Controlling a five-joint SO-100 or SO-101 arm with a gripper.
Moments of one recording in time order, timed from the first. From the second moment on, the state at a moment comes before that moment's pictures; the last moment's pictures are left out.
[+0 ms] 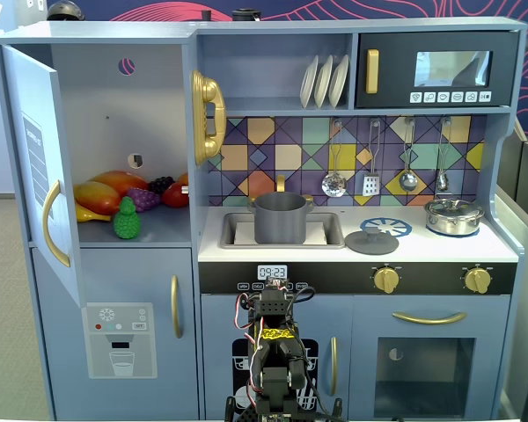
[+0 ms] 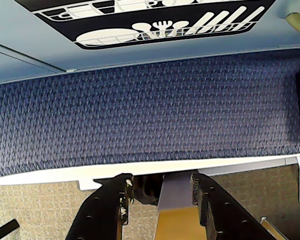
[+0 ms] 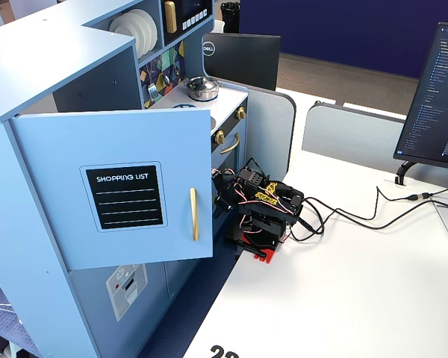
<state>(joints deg) -2.5 182.4 171.7 77.3 -86.3</state>
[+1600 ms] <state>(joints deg) -47.8 133.7 131.0 -4.8 -93.3</state>
